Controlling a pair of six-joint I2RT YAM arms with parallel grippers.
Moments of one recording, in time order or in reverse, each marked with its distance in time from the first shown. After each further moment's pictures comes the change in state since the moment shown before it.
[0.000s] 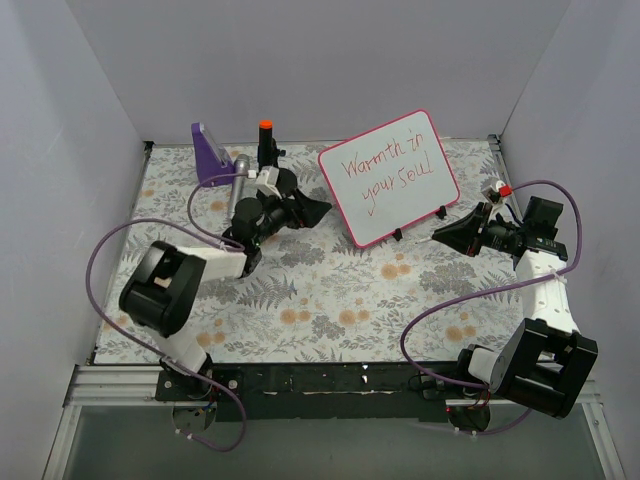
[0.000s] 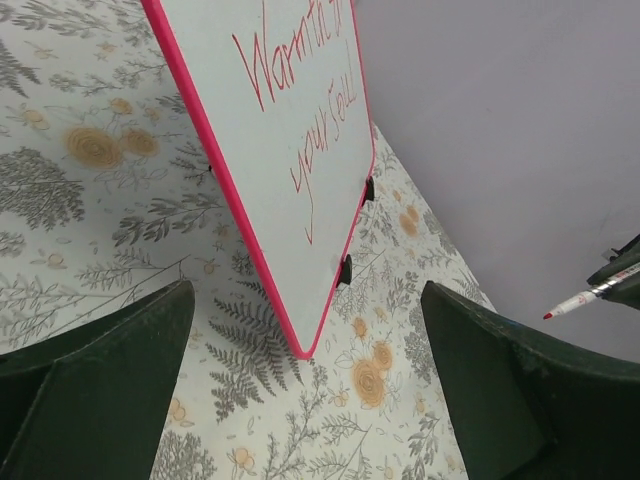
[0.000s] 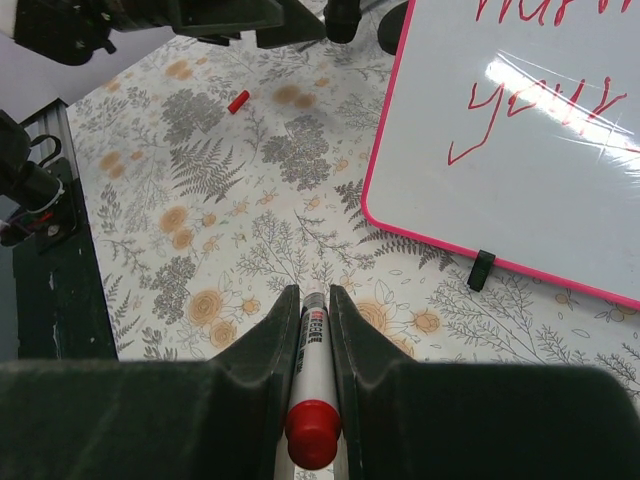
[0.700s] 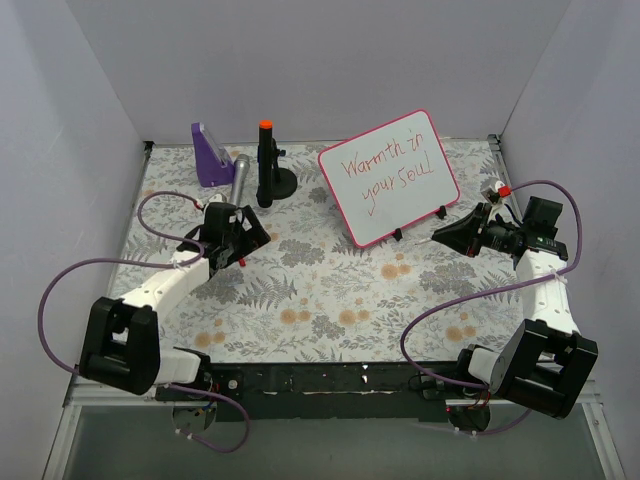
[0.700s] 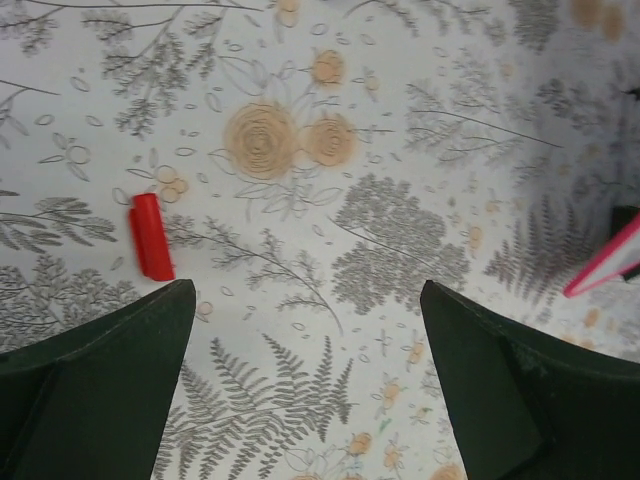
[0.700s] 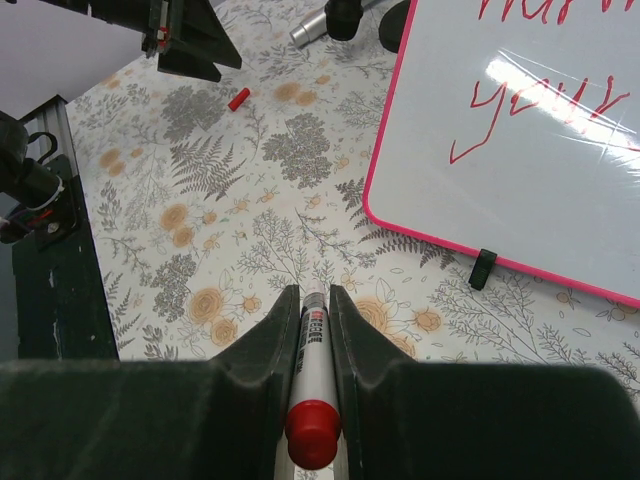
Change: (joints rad) left arm 0.173 -0.489 -0.064 -1.139 -0.365 -0.051; right arm 0.003 -0.003 0.008 -0.034 0.005 -0.026
